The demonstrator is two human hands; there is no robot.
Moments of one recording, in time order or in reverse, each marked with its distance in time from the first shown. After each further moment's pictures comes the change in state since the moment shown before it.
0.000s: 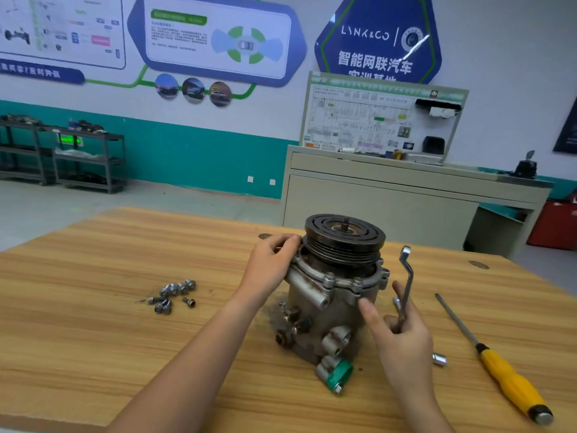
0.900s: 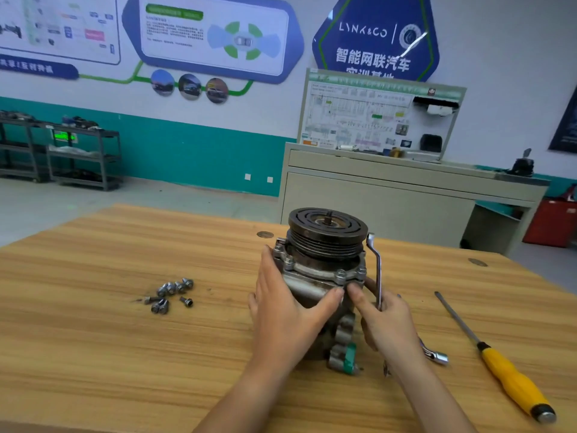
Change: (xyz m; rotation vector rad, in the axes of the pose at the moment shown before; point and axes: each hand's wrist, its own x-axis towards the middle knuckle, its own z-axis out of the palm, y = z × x) left_hand -0.068 -0.015 0.027 0.263 0.181 0.031; right_hand 0.027 0.001 0.010 -0.055 -0.240 0.146
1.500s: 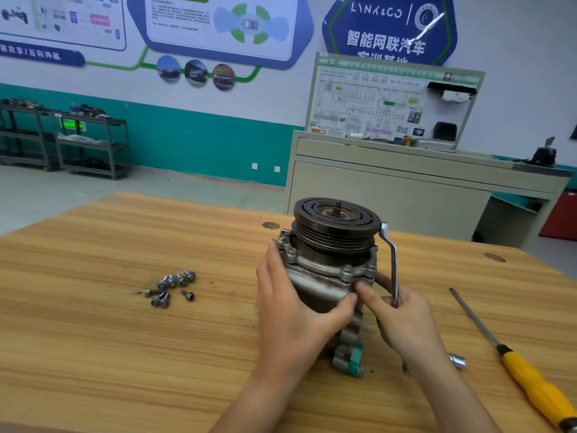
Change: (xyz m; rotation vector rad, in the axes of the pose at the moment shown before) left_hand -0.004 -0.006 0.006 -0.041 0.089 0.125; right_hand 0.011 0.005 -0.005 -0.021 -0.017 -0.009
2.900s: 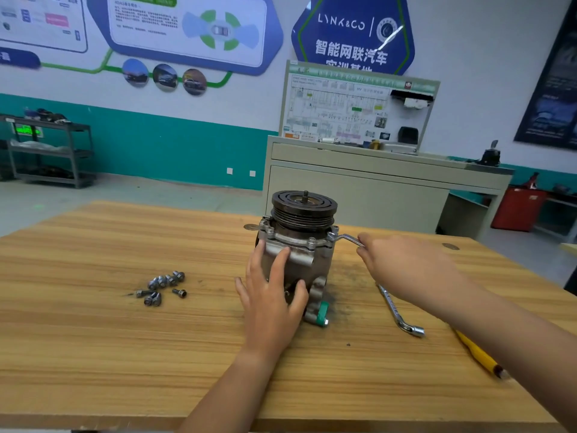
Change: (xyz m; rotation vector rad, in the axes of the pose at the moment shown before) left_hand 0.003 -0.034 0.010 0.262 0.019 0.210; right_hand 0.003 -0.085 -0.031 -1.502 -0.165 -0.296
